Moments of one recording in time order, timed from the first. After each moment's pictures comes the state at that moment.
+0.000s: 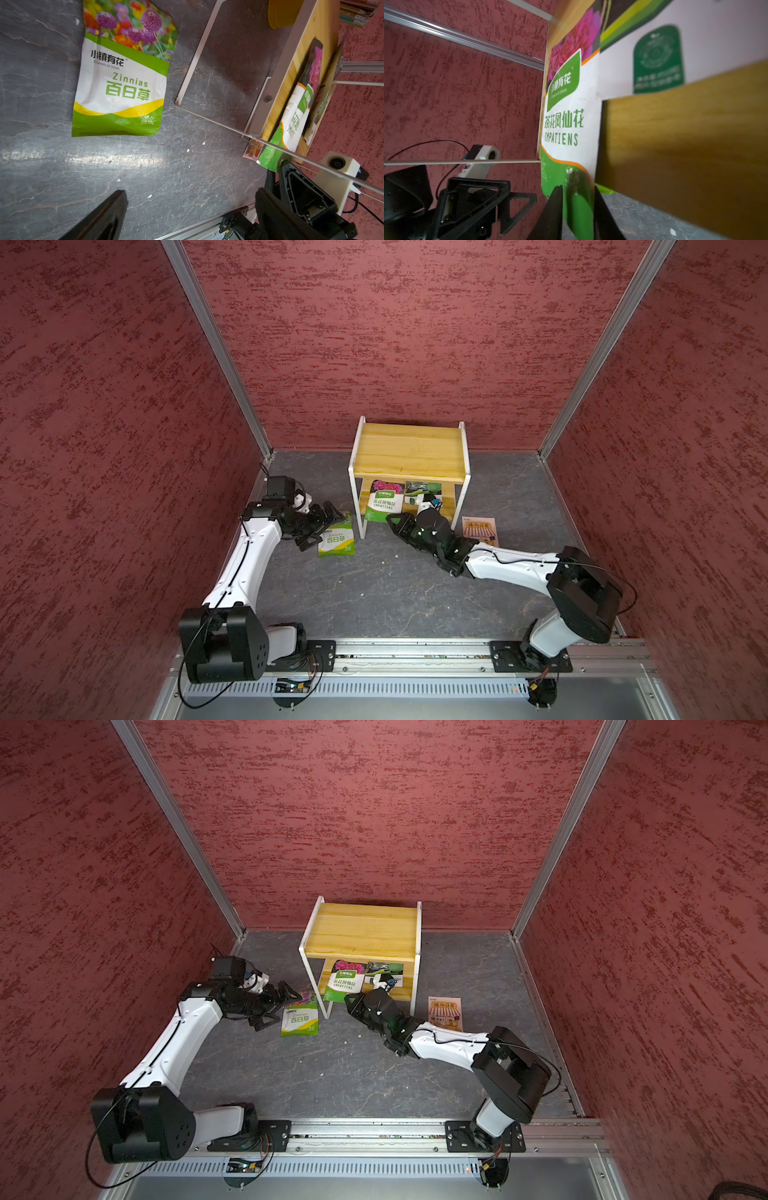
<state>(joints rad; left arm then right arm) 0.05 1.28 1.07 -0.96 0.54 -0.54 0.88 1.60 0.90 0.35 0.09 1.25</state>
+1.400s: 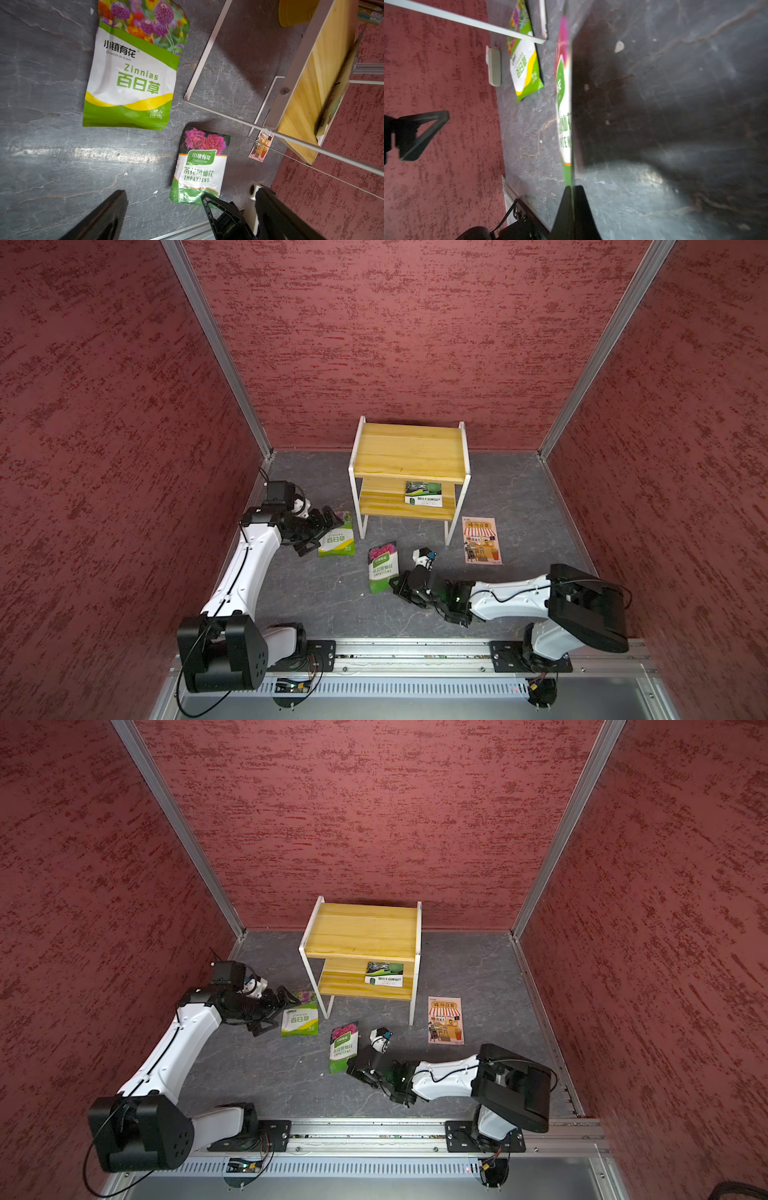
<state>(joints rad) 0.05 1.23 1.03 -0.98 0.51 -0.55 1.19 1.58 0.61 0.31 0.16 1.49</state>
